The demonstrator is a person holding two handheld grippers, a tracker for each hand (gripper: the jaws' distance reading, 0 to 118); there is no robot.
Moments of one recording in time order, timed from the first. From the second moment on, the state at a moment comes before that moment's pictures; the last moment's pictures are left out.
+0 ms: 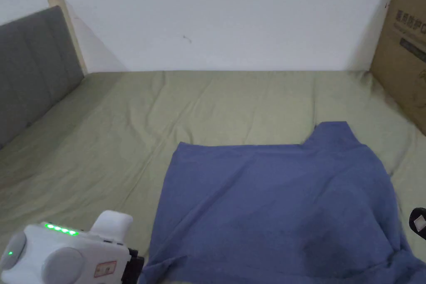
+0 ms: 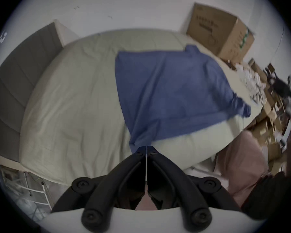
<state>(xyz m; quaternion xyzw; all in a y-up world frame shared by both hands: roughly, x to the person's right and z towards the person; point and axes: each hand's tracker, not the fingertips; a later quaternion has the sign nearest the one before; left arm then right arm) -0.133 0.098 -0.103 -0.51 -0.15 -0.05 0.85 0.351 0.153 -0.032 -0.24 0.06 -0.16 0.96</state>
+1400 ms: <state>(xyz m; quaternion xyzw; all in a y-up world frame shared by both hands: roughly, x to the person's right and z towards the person) -0.120 0.066 -0.109 -0.48 -0.11 0.01 0.87 0.419 0.013 -0.082 -0.55 0.03 -0.06 0.83</state>
